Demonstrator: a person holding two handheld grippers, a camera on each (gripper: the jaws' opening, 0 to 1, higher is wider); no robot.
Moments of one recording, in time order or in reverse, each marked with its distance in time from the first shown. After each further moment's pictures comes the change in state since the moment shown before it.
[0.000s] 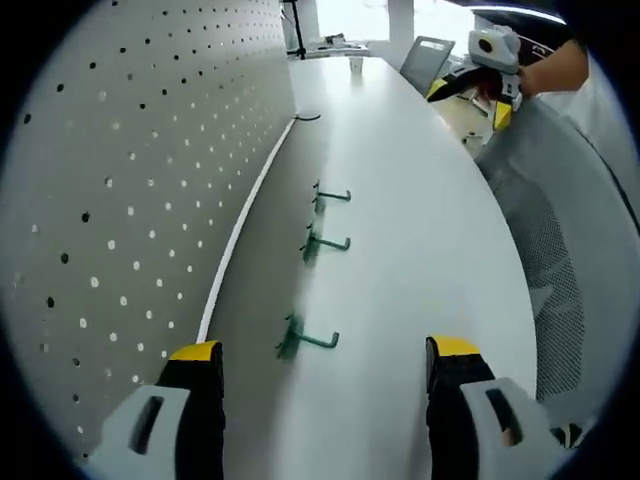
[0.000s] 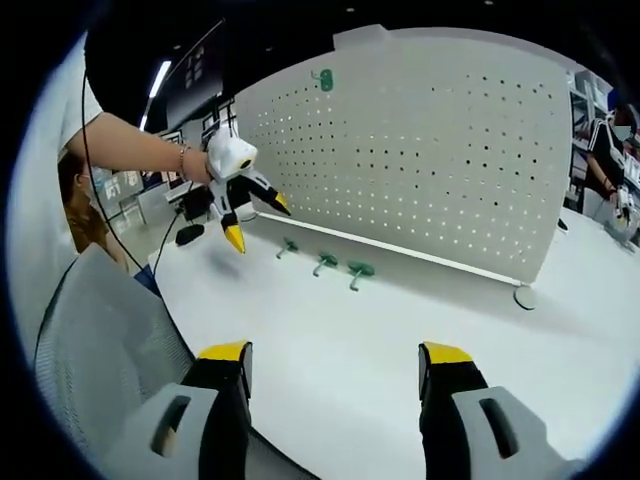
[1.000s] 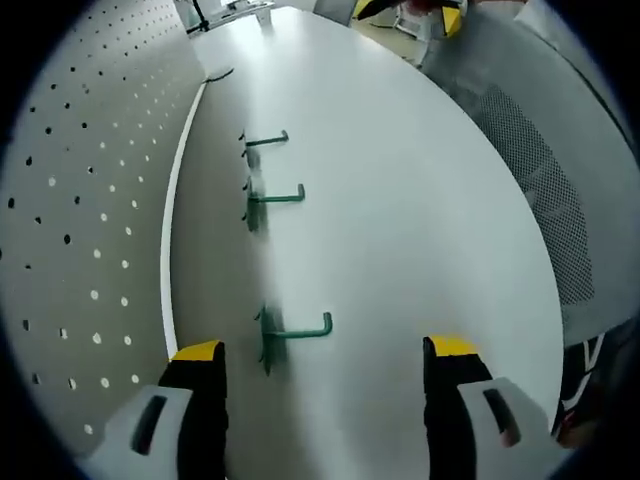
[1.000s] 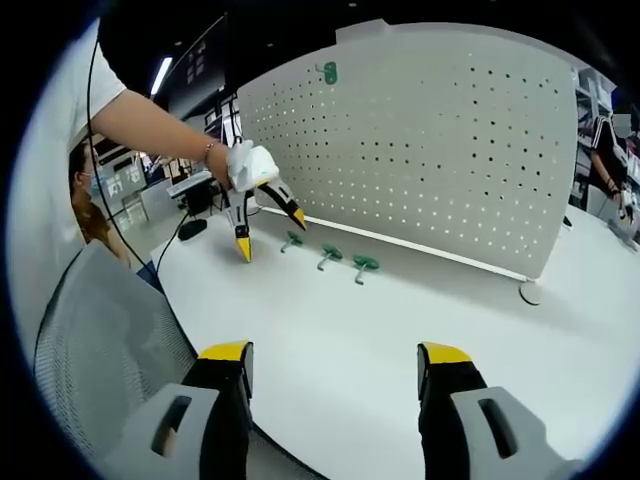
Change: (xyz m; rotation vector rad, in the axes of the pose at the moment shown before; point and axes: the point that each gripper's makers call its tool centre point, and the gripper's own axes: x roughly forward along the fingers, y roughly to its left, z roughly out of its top) left arm 0.037 -0.004 -0.026 0.272 0.209 -0.169; right arm 0.004 0.003 -0.006 0.017 0.021 0.012
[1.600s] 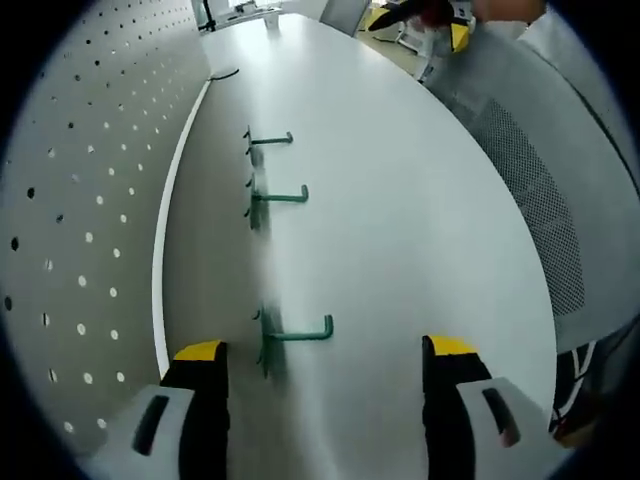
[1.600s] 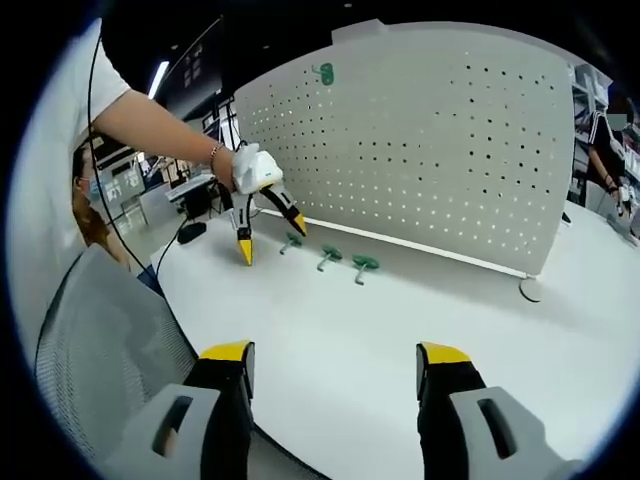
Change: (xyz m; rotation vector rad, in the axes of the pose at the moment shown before) left arm 0.002 -0.001 -0.002 -0.025 -0.051 -0.049; right arm 0.000 0.000 0.000 0.017 -0.007 -0.004
